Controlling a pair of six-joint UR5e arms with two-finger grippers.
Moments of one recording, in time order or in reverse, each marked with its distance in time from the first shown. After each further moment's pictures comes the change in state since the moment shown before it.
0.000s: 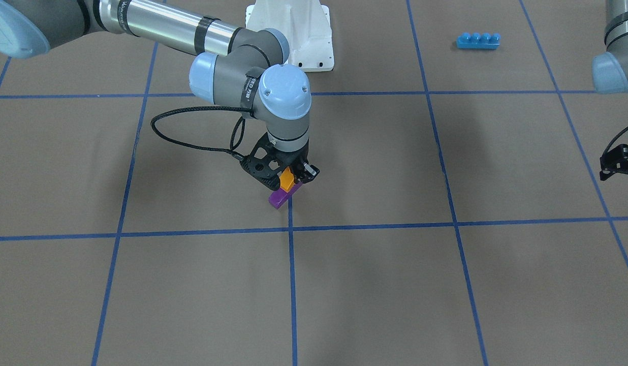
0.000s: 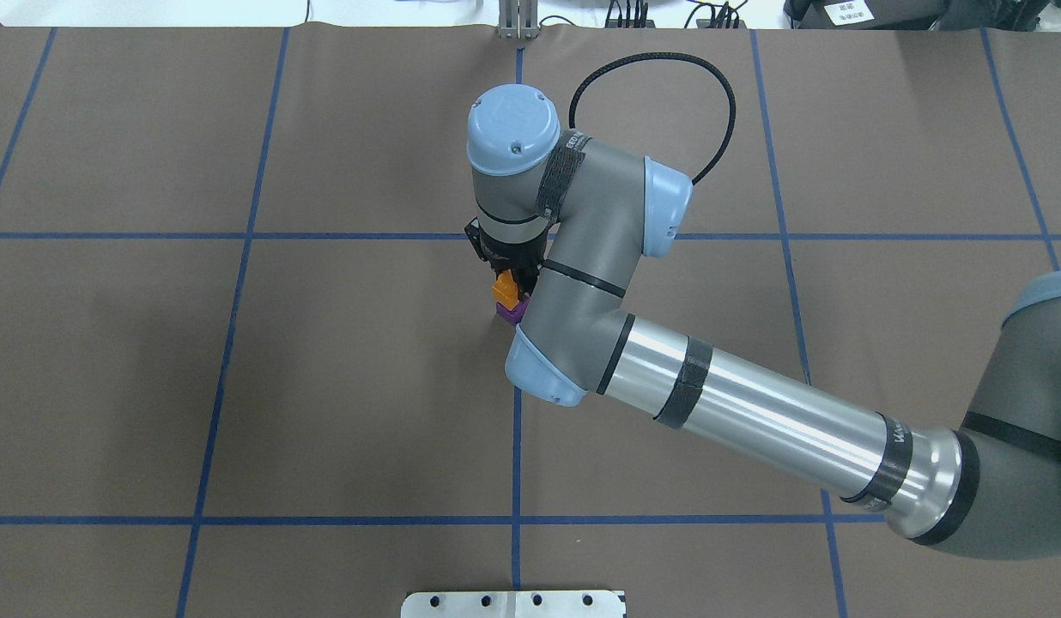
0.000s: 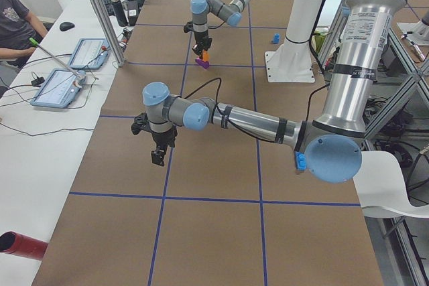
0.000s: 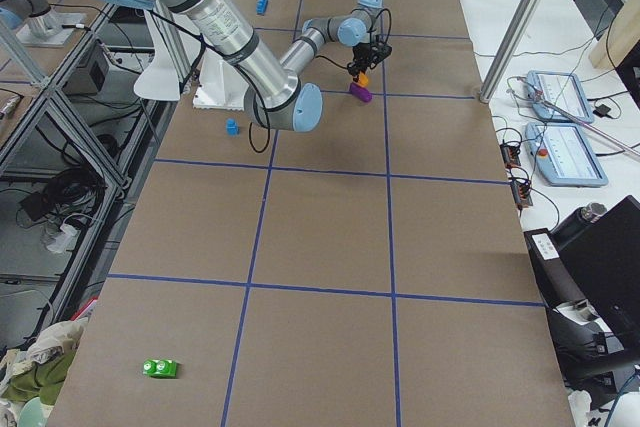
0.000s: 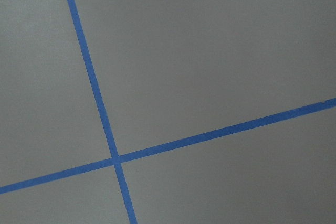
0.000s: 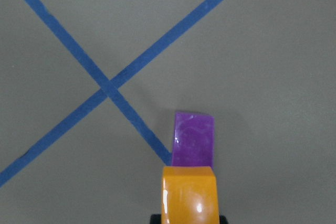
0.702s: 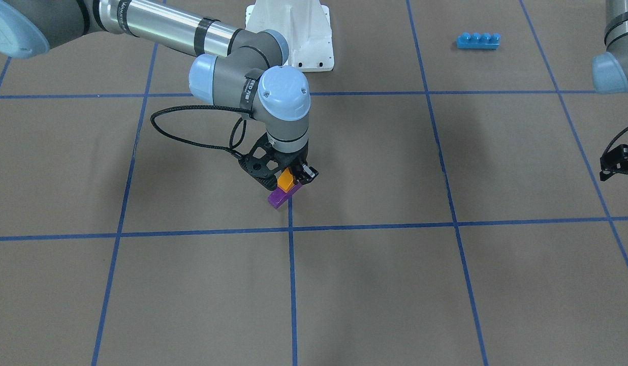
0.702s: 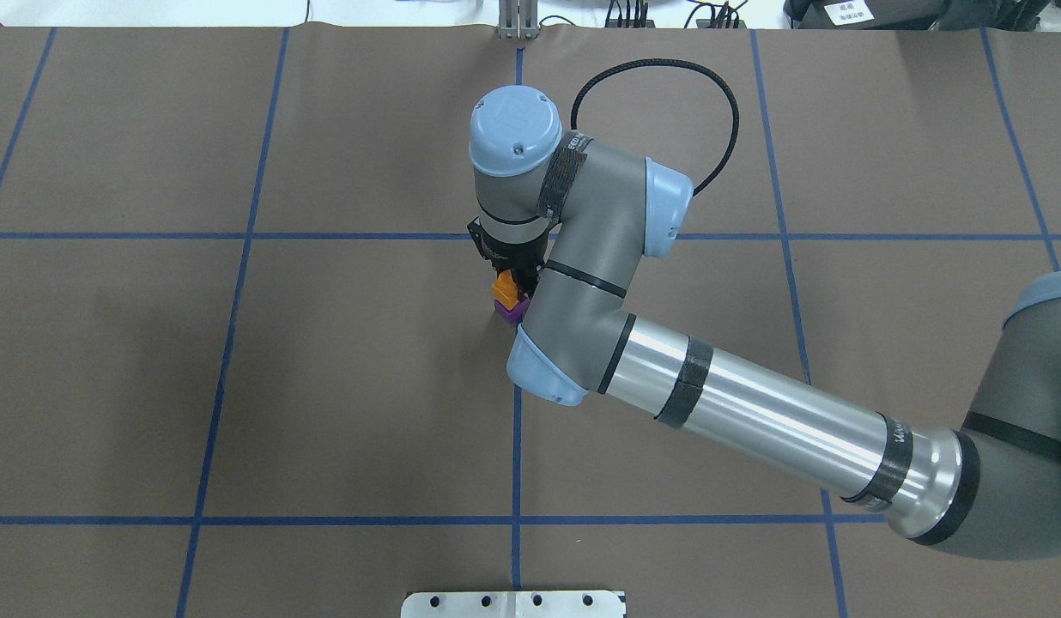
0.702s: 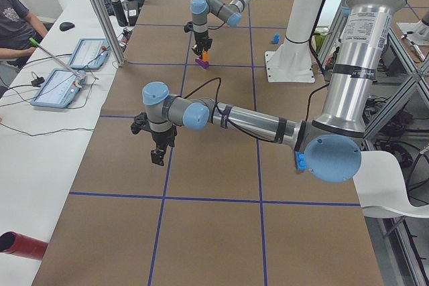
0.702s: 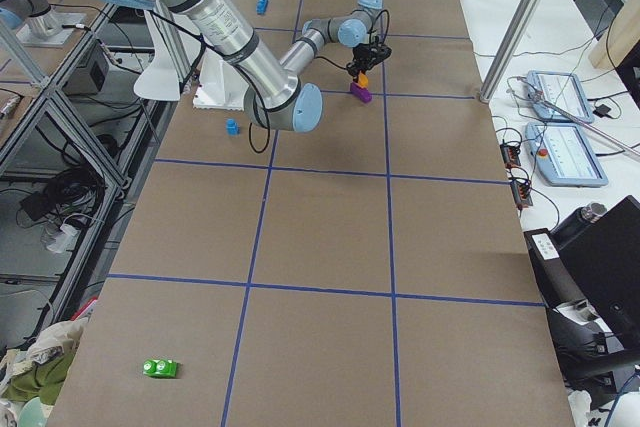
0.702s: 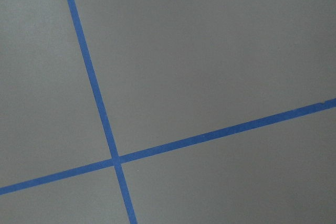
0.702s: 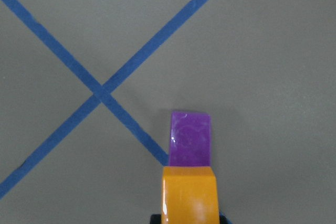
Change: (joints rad) left arm 0.000 -0.003 0.000 0.000 0.001 0.000; right arm 0.000 -0.001 -0.002 0.003 0.001 0.082
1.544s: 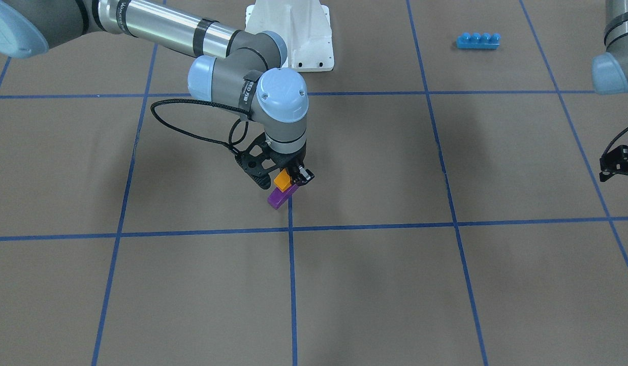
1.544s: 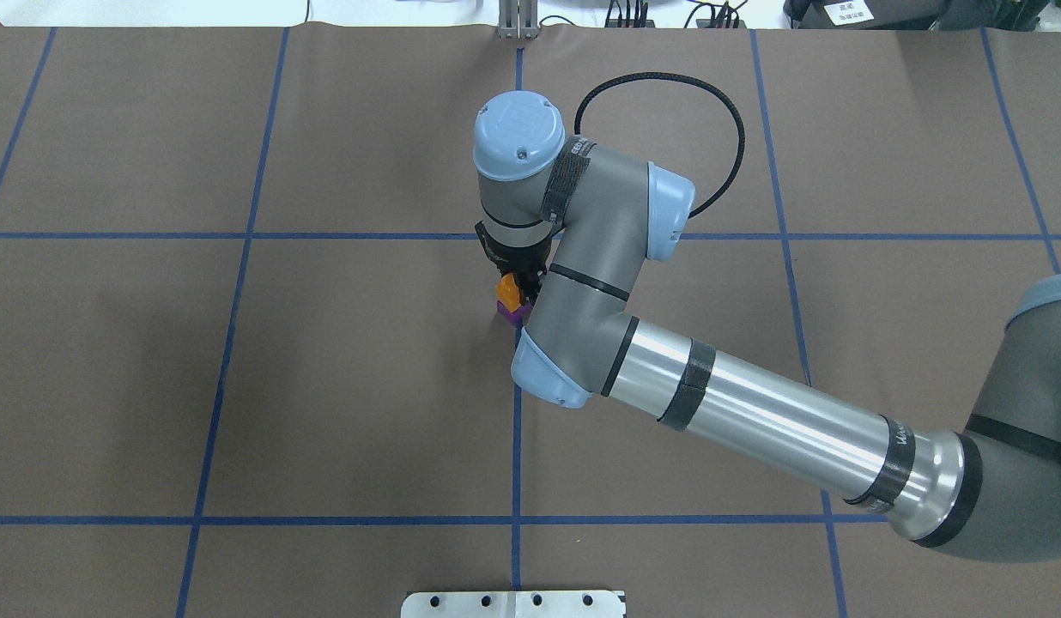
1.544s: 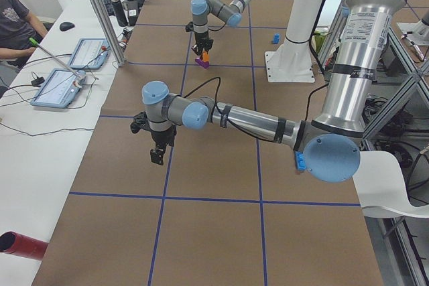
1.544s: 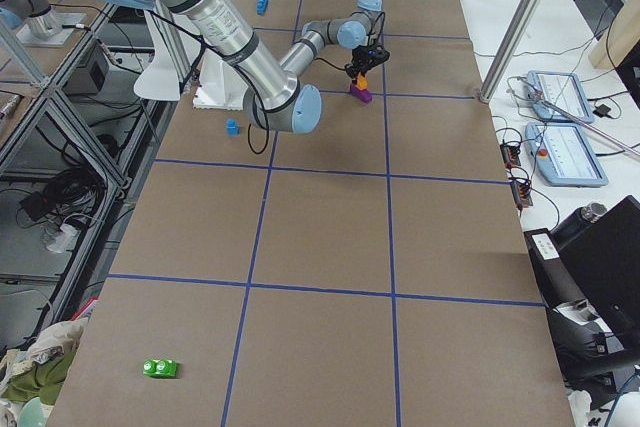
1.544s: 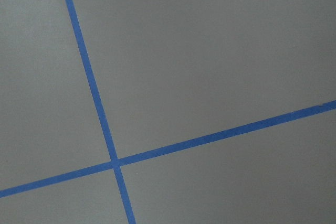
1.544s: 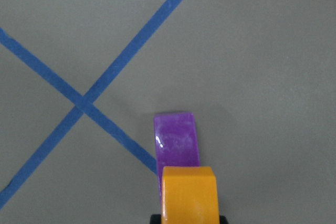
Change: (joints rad) left arm 0.000 -0.004 0.001 0.000 0.000 0.000; right arm -0.005 -0.009 0.000 0.001 0.001 0.072
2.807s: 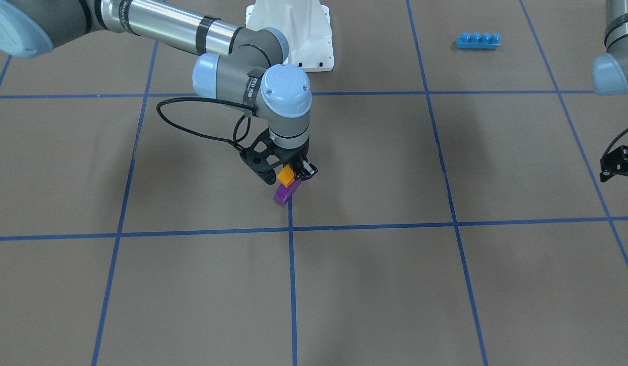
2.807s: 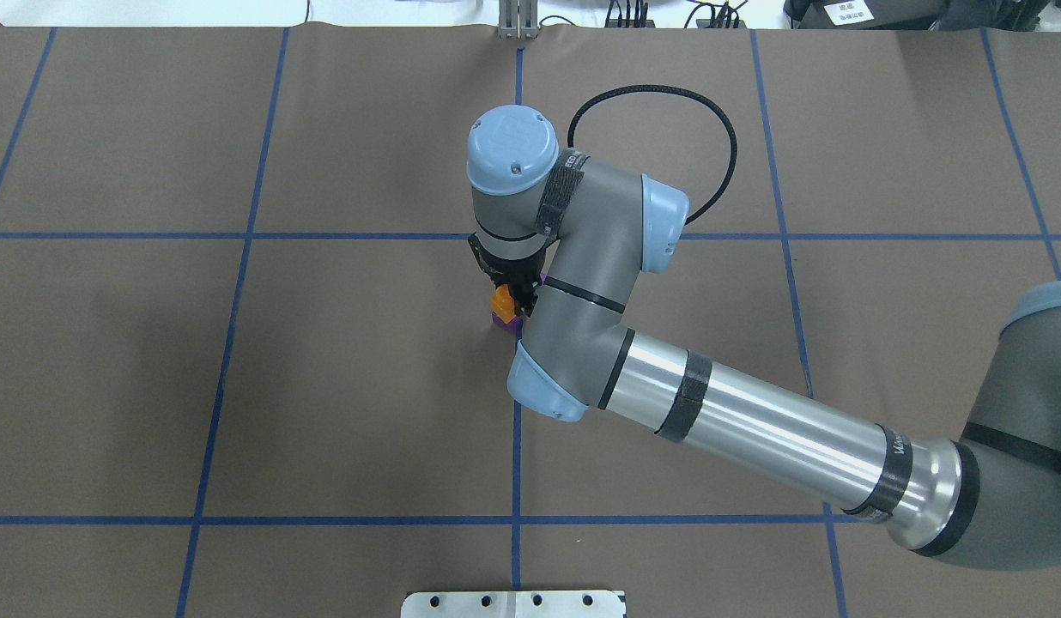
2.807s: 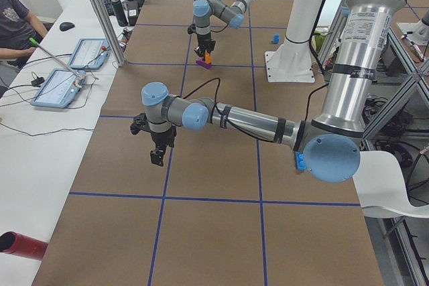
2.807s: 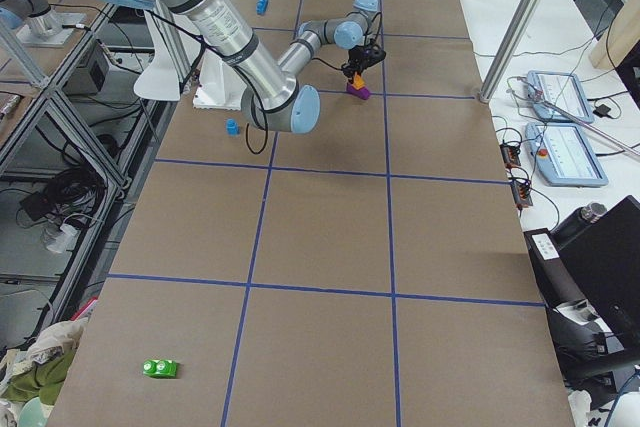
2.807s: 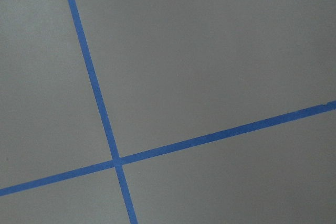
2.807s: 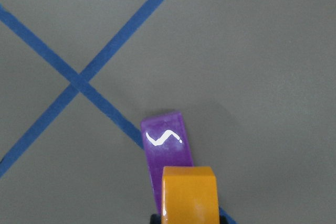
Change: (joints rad) left arm 0.000 0.000 0.008 0.000 0.000 0.000; right arm -0.015 -0.003 0.009 0.004 -0.002 -0.018
